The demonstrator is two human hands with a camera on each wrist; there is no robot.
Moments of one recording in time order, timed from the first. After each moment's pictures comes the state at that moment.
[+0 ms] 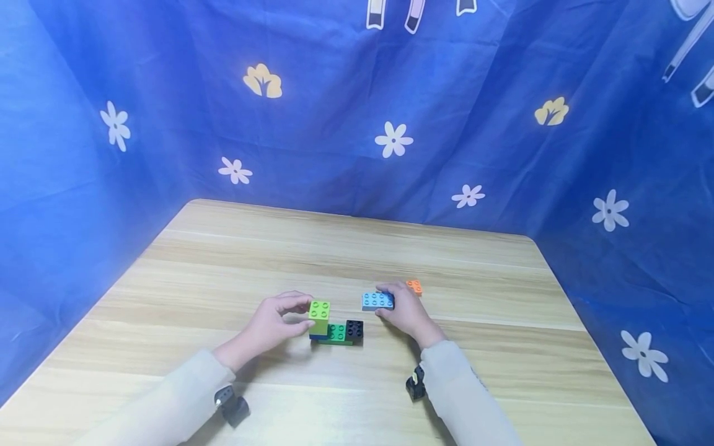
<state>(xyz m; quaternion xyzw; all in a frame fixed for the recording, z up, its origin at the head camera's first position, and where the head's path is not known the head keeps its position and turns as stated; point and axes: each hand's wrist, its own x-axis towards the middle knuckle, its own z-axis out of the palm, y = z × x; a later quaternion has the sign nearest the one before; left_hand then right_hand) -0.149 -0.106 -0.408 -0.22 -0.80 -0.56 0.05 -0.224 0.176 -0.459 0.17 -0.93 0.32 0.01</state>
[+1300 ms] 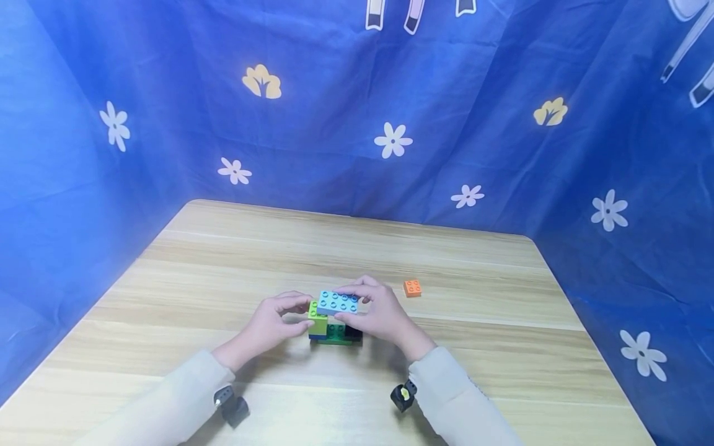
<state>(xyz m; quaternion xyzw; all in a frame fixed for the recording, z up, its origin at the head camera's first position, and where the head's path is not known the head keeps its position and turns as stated) -0.167 -0.112 -0.442 -0.23 -0.80 -0.55 0.07 -0.188 0.130 -0.403 0.34 -0.82 0.46 0.07</state>
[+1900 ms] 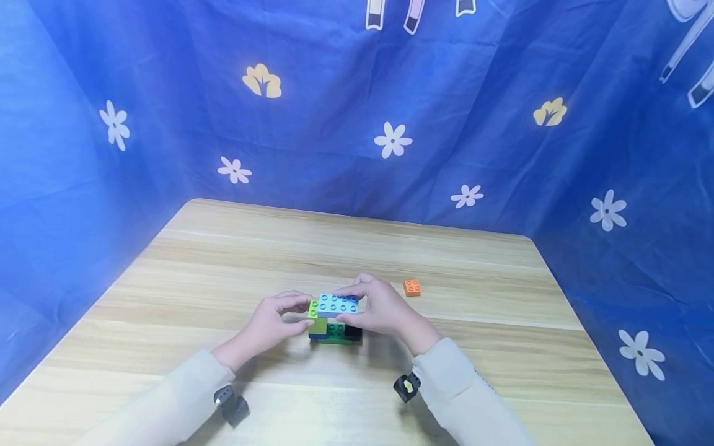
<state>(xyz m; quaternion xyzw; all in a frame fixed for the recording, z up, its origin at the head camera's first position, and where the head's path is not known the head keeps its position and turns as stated) -0.150 -0.107 -0.410 -0.23 -0.80 -0.55 0.05 -0.187 0.132 -0.373 0.35 -0.87 0.34 -0.01</state>
